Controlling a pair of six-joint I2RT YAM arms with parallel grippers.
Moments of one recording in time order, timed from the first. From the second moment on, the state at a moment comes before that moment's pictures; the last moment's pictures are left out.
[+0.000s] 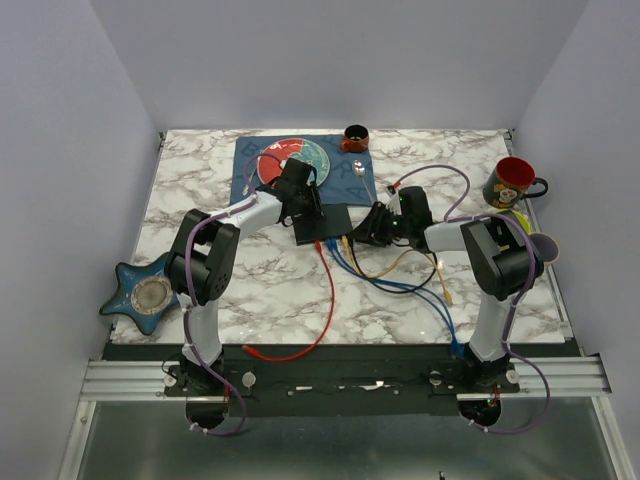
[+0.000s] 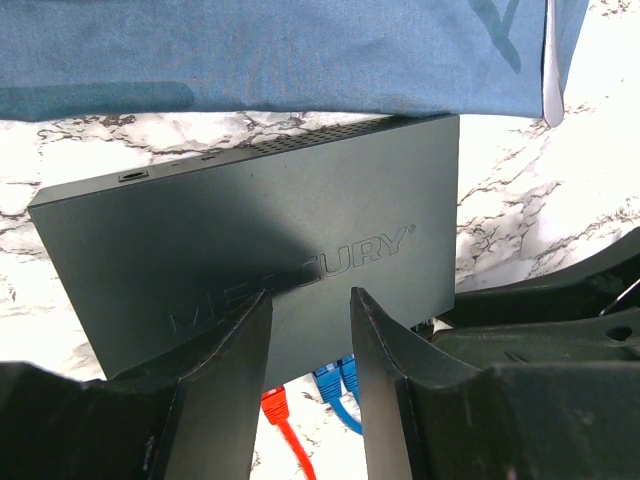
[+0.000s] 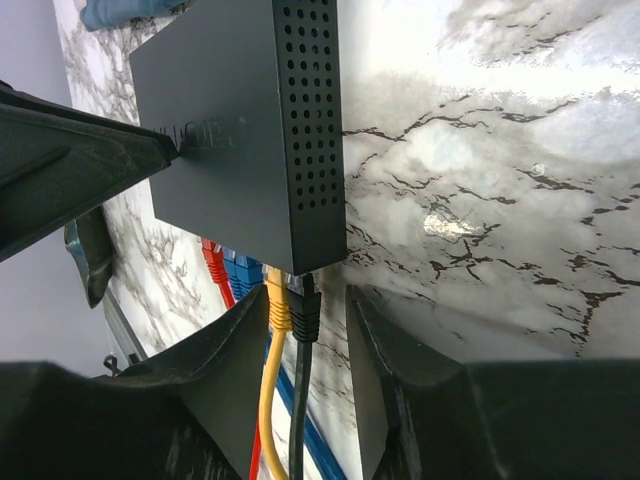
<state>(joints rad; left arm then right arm) -0.47 1.95 1.35 -0.28 0.12 -0.69 0.36 1.93 0.91 0.35 -0.55 0.73</state>
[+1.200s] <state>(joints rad) -0.47 1.95 1.35 -0.28 0.12 -0.69 0.38 1.97 0.96 0.32 -0.55 0.83</state>
